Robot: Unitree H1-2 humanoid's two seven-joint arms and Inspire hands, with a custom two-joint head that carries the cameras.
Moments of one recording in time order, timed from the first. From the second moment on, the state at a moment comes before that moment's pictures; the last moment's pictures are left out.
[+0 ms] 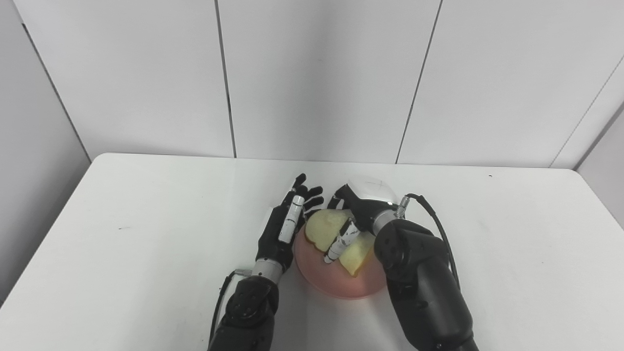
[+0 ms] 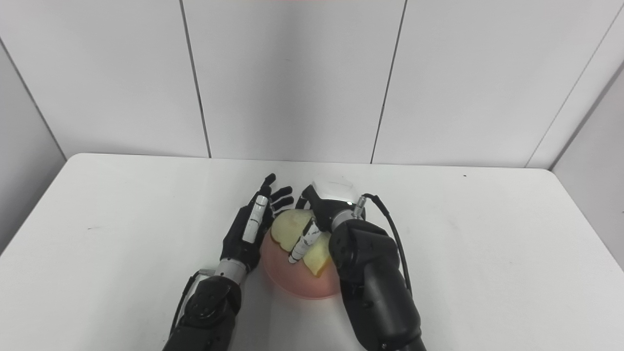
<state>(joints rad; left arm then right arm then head) -0.51 -0.17 -0.03 0.61 -0.07 -0.17 -0.06 -0.60 -0.02 0.23 -0.06 -1.30 0.48 0.81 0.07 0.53</state>
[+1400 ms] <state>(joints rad) -0.49 -0.17 -0.02 0.58 -0.11 -0.17 -0.09 -0.56 -0.06 0.26 -0.12 -1.37 0.48 0.86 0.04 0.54</state>
